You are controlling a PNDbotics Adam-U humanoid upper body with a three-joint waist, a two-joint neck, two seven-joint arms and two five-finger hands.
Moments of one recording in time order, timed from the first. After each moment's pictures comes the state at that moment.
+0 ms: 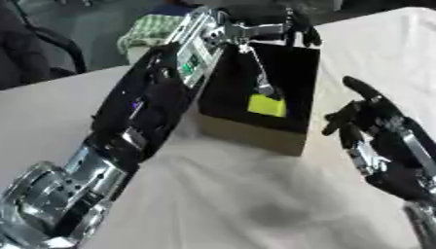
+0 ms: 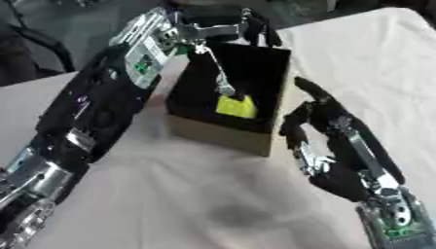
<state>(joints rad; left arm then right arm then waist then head) -1.37 0.12 -0.19 -0.87 -0.85 -0.56 -0.55 -0.37 -0.20 0.14 -1.84 0.12 -0.24 0.25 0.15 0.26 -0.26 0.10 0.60</state>
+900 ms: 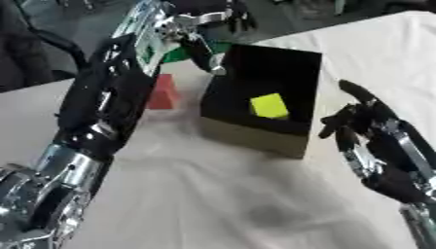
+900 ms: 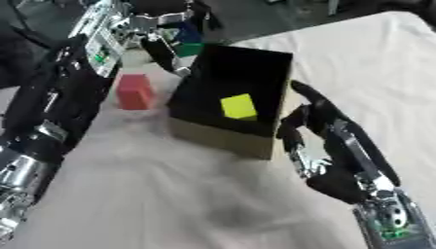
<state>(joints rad) -1.37 0.21 0.05 -0.73 -1.13 -0.57 -0.54 -0.36 -0.20 0.14 -1.83 0.12 -0.24 0.25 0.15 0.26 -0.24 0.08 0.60</state>
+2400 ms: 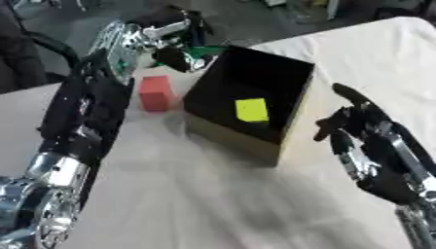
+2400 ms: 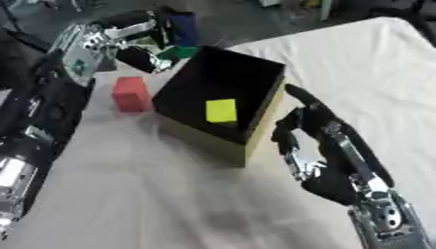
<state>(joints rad) -1.37 0.23 0.24 -0.66 -1.13 -0.51 -0.50 -0.36 -0.19 0.14 -1.83 0.12 -0.24 0.26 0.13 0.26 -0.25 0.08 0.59</state>
